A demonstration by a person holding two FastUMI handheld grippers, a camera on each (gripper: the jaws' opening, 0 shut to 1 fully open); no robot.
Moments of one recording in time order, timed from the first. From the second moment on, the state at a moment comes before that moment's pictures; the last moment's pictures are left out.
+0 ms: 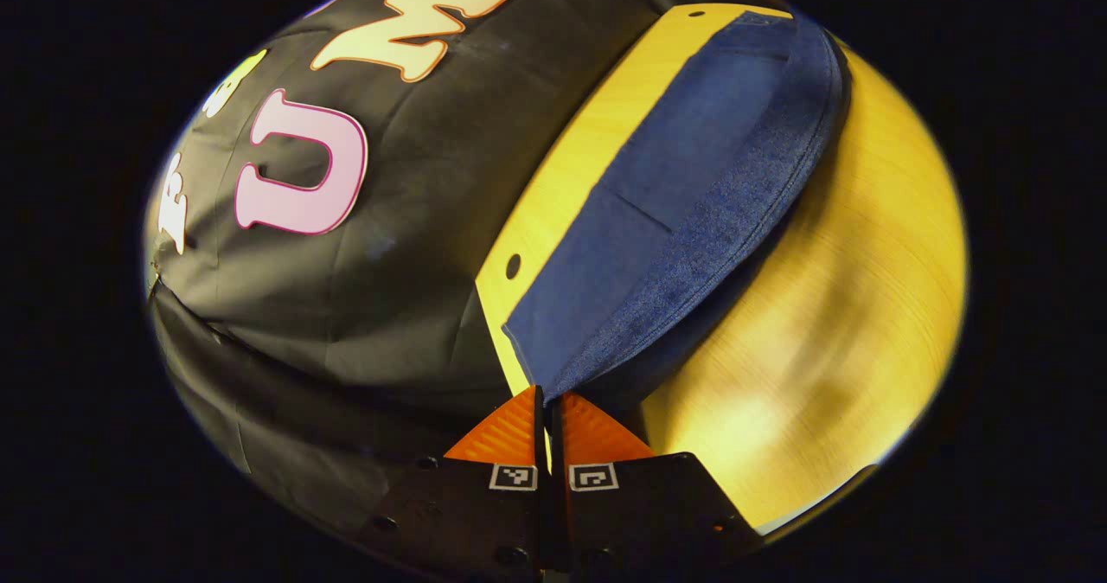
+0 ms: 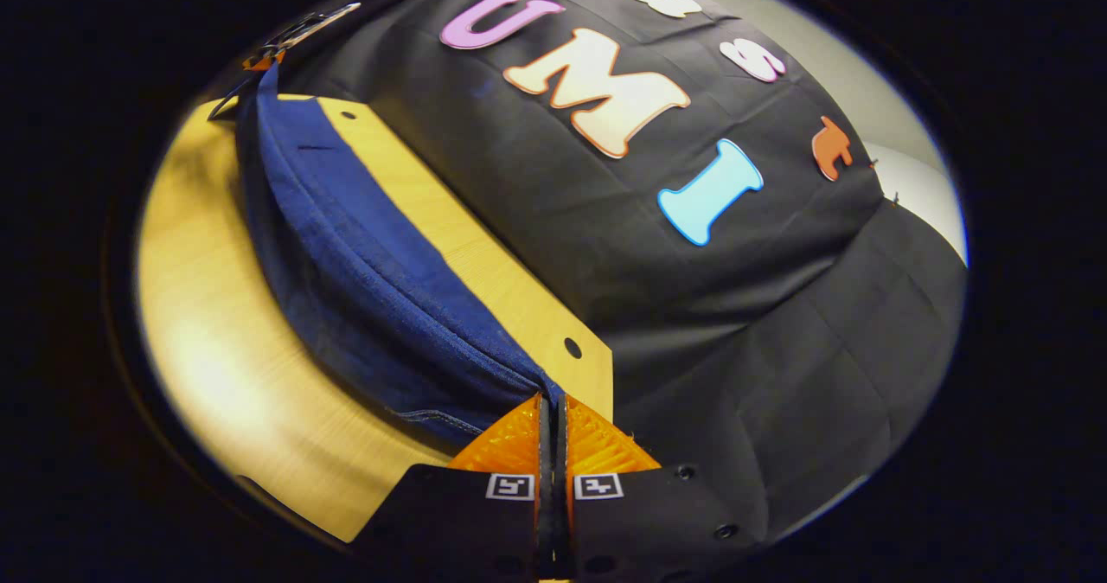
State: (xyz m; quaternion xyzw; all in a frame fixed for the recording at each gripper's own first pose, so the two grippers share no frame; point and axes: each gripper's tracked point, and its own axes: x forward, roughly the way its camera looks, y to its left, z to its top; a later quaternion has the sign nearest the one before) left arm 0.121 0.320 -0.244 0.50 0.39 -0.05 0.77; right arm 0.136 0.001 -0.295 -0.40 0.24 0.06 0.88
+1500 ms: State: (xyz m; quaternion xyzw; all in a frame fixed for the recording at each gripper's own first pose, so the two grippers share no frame) left arm 0.299 0.229 -0.305 0.21 0.30 -0.08 0.93; right arm 0.253 -0.042 -0.346 -0.14 0.26 -0.13 0.95
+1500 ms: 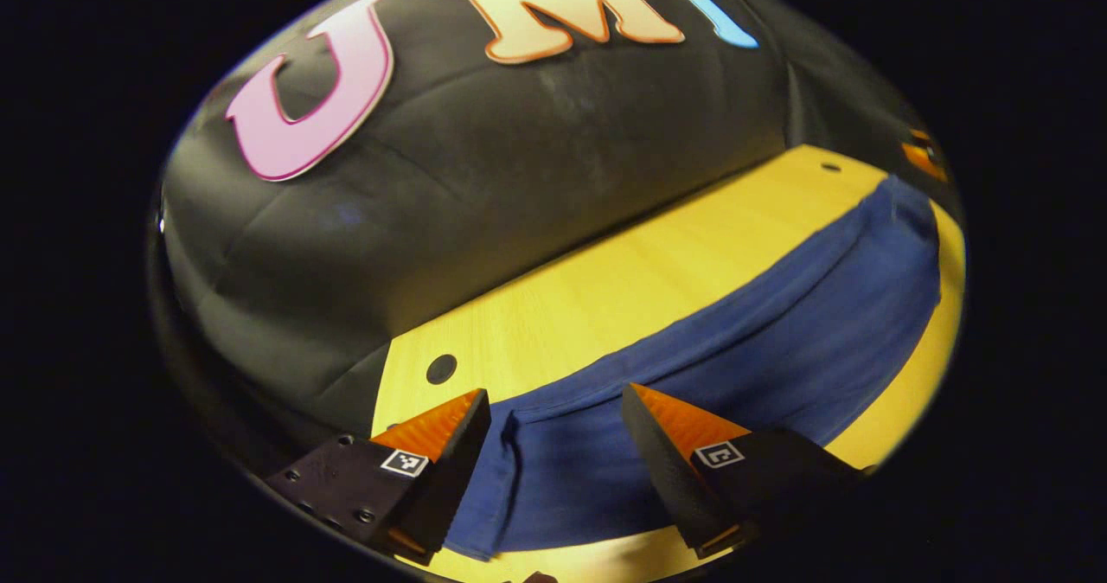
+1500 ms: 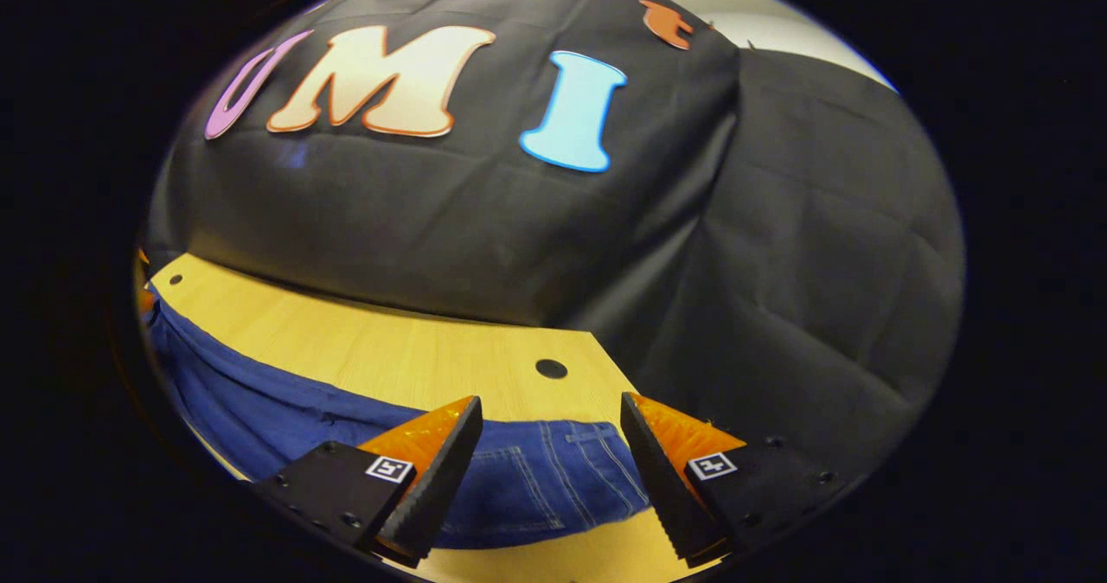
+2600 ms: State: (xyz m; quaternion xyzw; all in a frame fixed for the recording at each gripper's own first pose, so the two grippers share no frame) left arm 0.210 0.121 -0.198 0.11 0.23 -0.04 0.97; right arm 0.193 -0.138 -0.485 0.16 0.44 -0.19 0.86
